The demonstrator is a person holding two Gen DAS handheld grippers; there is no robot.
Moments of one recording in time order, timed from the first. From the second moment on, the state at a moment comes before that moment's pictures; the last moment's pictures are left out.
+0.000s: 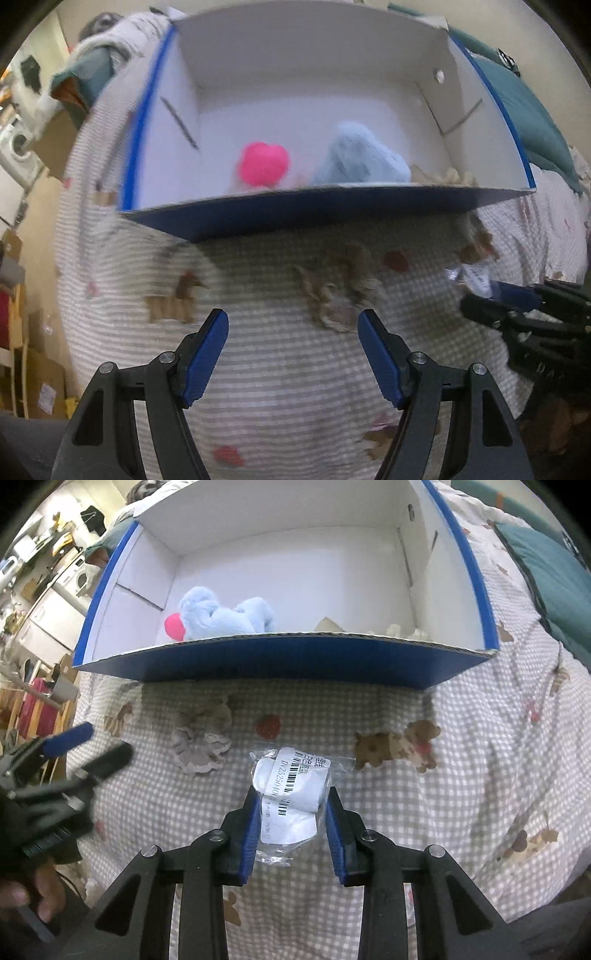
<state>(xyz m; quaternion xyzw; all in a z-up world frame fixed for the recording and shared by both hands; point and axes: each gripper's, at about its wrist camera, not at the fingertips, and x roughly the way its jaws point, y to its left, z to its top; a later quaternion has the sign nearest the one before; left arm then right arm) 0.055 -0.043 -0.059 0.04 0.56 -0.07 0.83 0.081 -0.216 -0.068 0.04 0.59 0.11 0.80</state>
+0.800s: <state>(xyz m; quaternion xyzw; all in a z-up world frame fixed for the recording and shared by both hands) 0.099 -0.065 -0.115 0.00 0.62 -0.05 0.79 0.090 -0.221 -0.064 0.06 0.59 0.12 0.80</state>
